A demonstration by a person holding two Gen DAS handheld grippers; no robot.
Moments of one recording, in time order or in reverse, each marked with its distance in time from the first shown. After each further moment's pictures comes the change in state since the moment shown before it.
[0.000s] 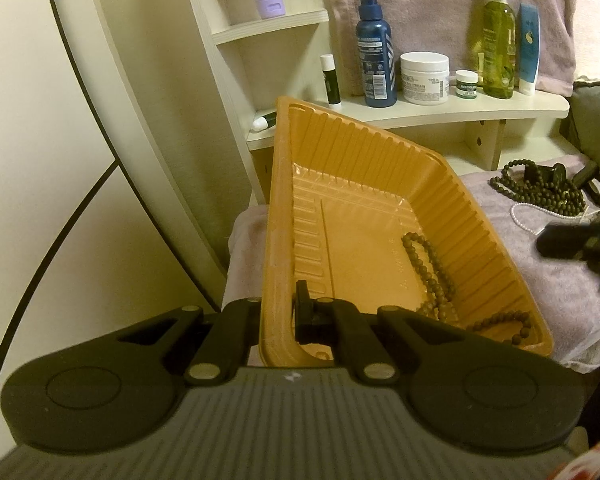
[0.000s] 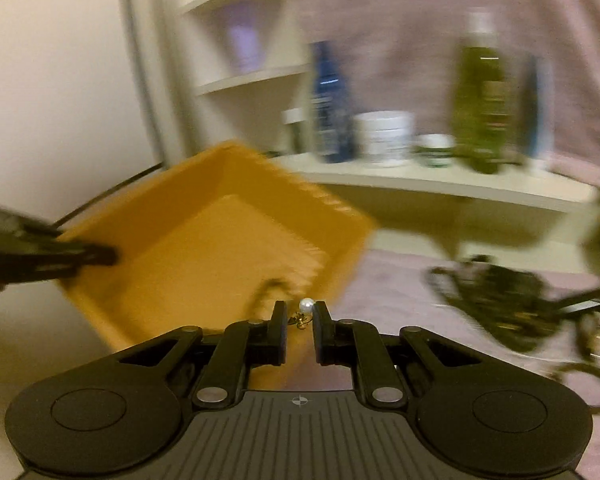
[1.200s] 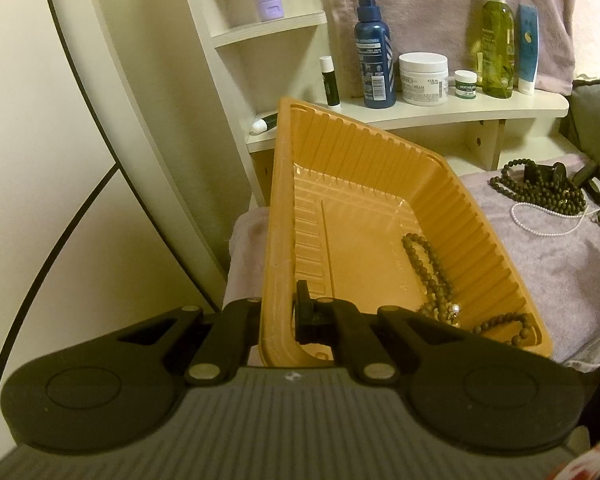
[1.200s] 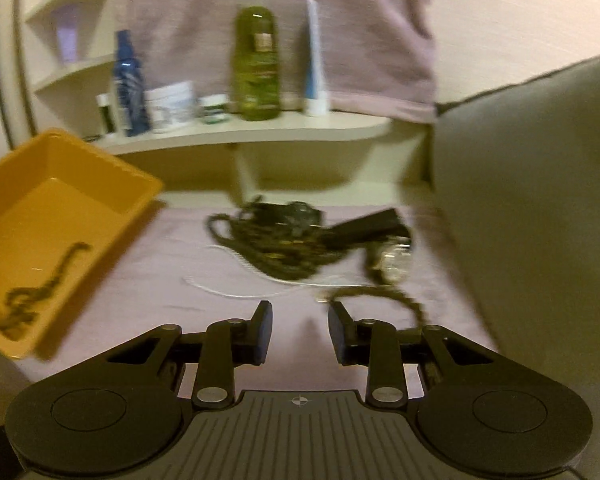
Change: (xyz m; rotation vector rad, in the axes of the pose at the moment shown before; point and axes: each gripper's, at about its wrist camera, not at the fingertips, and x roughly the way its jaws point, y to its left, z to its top) left arm -0.002 -0.003 0.001 0.009 -0.005 0.009; right arm -0.061 -0.124 -0.056 0.162 0.019 -0.441
